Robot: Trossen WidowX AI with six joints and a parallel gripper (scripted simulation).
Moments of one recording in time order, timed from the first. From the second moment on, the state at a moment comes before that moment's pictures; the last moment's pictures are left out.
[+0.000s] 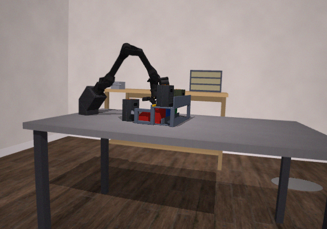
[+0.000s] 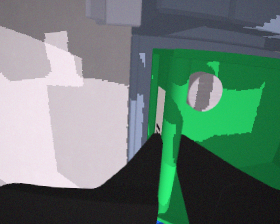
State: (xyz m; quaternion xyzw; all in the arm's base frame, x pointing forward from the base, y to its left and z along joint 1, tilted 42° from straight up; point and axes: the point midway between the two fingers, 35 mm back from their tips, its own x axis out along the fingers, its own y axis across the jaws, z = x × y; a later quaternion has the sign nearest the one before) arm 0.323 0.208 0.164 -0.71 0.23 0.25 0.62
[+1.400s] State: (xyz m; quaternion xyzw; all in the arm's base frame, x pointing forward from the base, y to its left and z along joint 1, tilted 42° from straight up) arm 0.324 0.208 0.166 -0.71 0.23 0.24 0.62
